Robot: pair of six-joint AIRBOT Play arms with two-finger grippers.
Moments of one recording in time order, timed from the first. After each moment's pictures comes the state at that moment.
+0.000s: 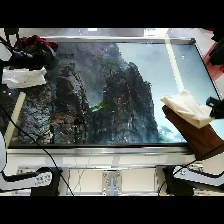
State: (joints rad) left arm 0.04 -1.38 1.64 1.49 -1.10 -1.56; right arm -0.52 -1.32 1.38 -1.73 1.83 1.61
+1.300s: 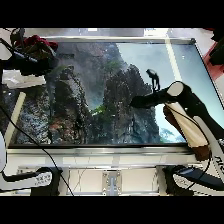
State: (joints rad) left arm 0.04 -1.38 1.64 1.36 -1.25 -1.62; right arm 0.28 -1.25 1.06 -1.00 1.05 1.50
